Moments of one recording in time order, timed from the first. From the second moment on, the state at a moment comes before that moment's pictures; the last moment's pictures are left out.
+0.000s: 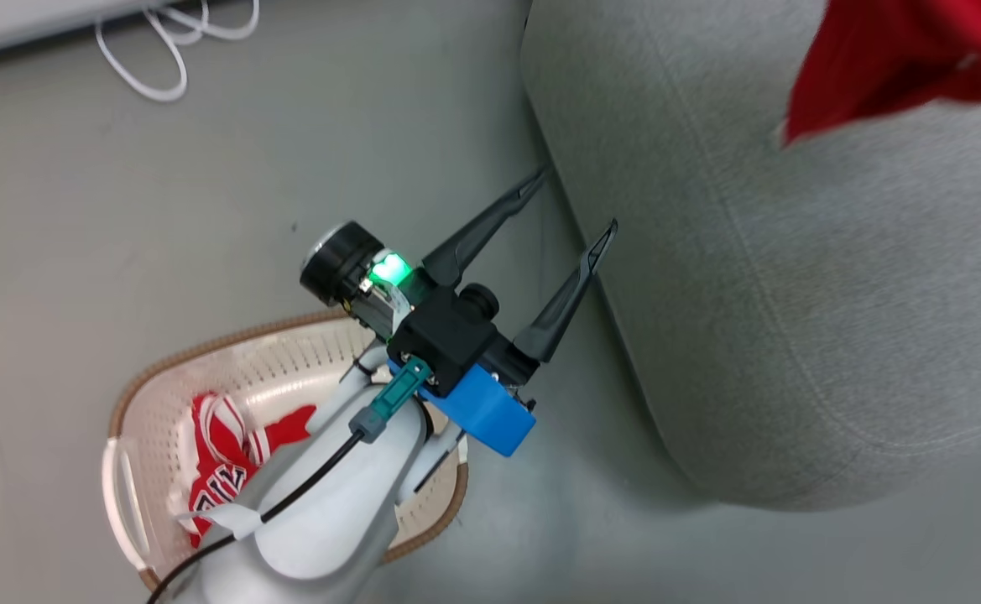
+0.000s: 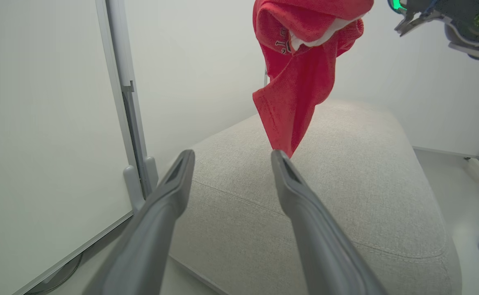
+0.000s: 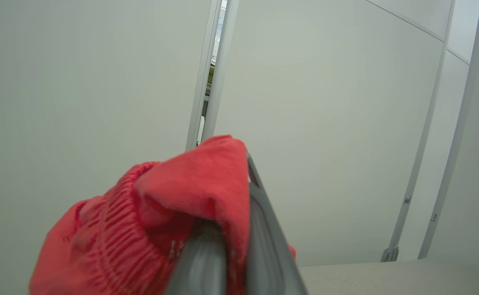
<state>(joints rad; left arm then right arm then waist) -0.62 0.12 -0.68 0.29 -0.18 -0.12 -0.26 -0.68 -0.25 -0.20 0.10 0.15 0.13 -0.26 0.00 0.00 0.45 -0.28</state>
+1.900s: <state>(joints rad) -0.55 0.12 -0.58 0.20 -0.20 -0.05 -0.26 -0.44 -0.27 -0.31 0.45 0.19 0.13 -0.26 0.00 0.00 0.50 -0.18</state>
